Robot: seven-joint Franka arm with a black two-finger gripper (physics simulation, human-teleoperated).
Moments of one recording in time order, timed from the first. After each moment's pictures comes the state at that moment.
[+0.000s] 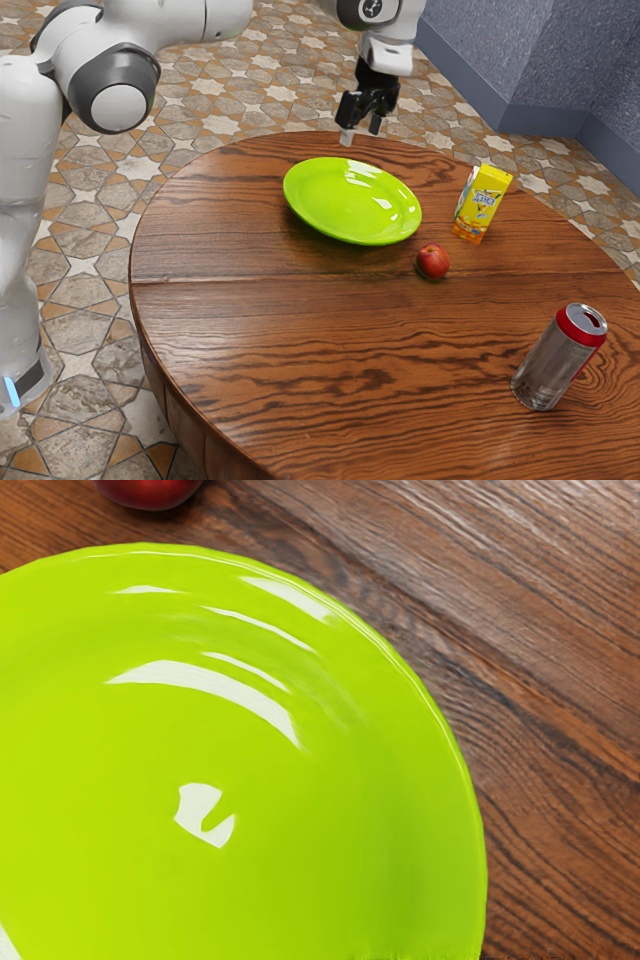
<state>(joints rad) -0.17 0.23 0.43 -1.28 -0.13 1.48 1.26</state>
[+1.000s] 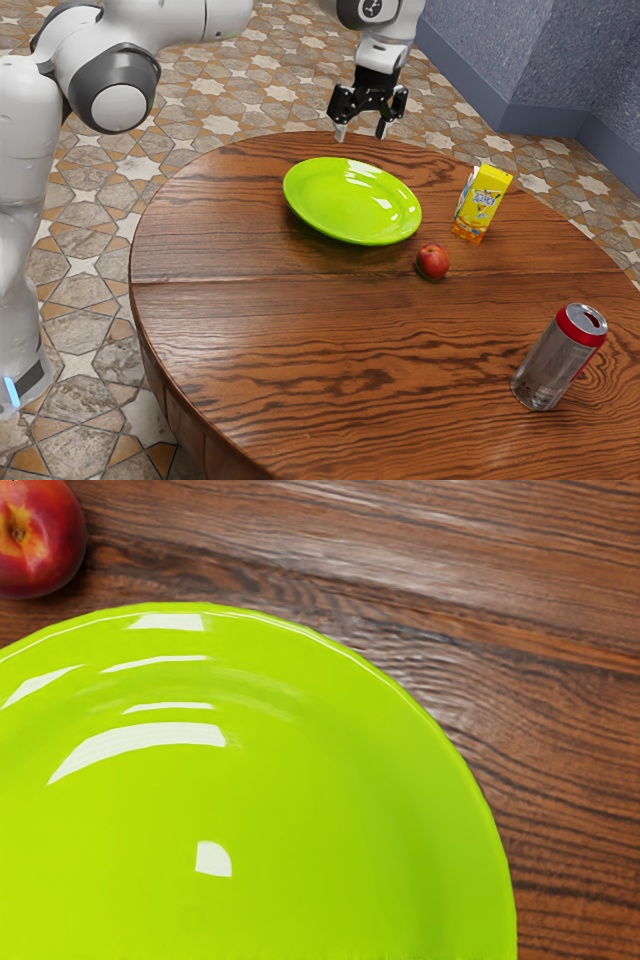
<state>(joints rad) -0.17 0.23 0.44 -1.28 -0.13 1.48 1.61</state>
